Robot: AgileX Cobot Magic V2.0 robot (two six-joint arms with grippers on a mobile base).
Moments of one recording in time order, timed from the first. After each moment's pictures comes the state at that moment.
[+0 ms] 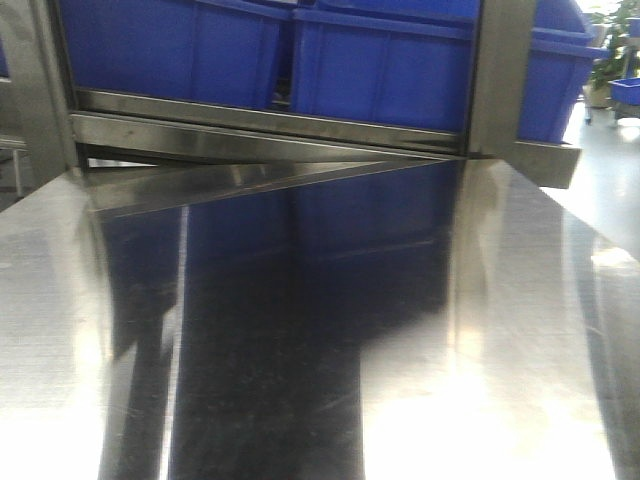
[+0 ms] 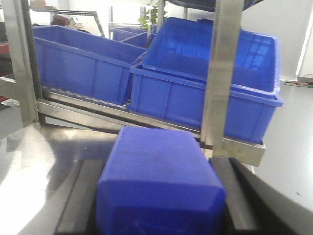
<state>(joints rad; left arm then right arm) -0.37 0.07 -0.46 0.18 0.53 -0.18 0.37 0.09 -0.49 -0.20 0.43 0.19</state>
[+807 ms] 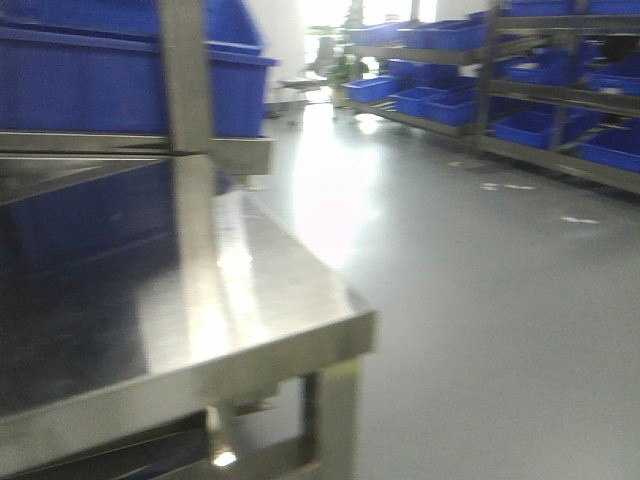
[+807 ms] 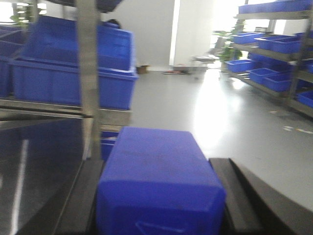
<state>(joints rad) -0.37 0.06 -0.46 0.18 0.53 -0.18 0.37 0.09 -0.49 -0.20 0.44 0.19</state>
